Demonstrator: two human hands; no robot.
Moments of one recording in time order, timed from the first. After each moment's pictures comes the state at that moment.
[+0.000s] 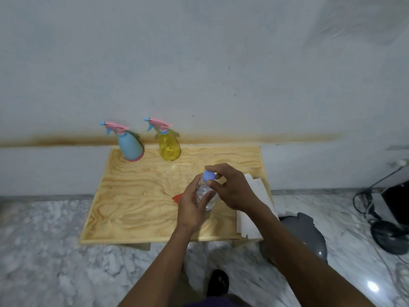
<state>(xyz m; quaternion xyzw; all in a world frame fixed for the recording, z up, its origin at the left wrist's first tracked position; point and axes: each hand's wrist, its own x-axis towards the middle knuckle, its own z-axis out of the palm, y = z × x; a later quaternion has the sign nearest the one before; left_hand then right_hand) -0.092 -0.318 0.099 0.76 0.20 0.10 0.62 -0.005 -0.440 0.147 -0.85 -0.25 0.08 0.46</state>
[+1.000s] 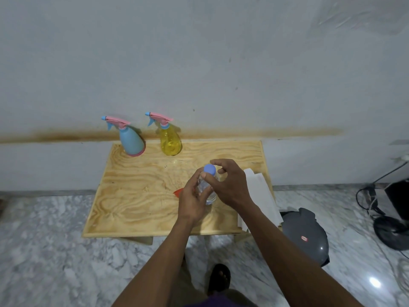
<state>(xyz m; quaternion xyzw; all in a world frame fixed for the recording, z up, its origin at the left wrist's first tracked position) -0.090 -0.317 0.095 0.75 0.19 0.10 0.62 -0.021 -0.427 0.138 -0.86 -0.13 0.03 0.50</state>
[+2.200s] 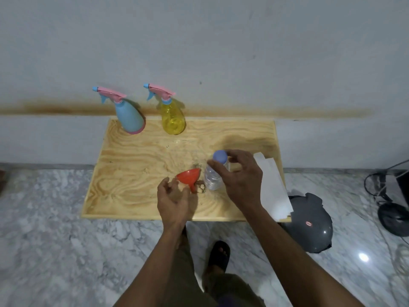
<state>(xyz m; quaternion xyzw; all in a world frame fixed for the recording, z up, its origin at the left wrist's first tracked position) -0.126 -0.293 0.043 0.68 0.45 0.15 0.56 -0.029 -0.424 0.119 -0.83 -0.10 -0.09 0.54</state>
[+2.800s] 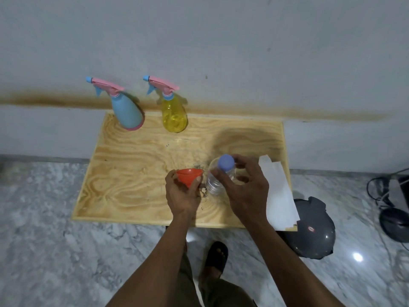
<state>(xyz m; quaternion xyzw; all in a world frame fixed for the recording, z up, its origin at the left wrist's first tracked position) -0.079 -0.288 -0.006 0.64 0.46 0.15 0.60 -0.032 -0.421 0.092 -0.81 -0.08 -0.05 0.57</state>
